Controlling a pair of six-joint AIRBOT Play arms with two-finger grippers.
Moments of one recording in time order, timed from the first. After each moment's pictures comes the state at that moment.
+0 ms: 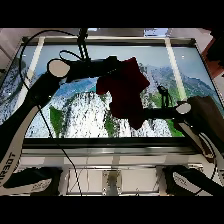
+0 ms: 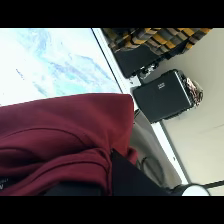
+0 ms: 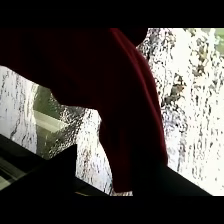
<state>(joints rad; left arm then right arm) -0.49 -1.36 1.47 0.56 -0.69 -1.36 0.08 -1.12 0.68 -0.77 0.82 1.03</state>
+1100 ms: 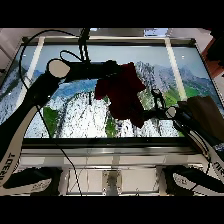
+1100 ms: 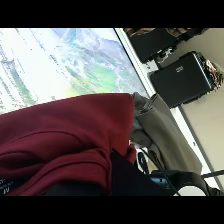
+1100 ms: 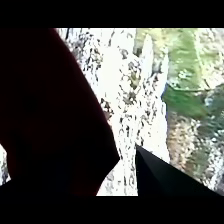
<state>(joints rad) -0.49 -1.36 1.47 0.65 -0.74 -1.36 0.17 -1.22 0.66 -1.16 0.54 1.23</state>
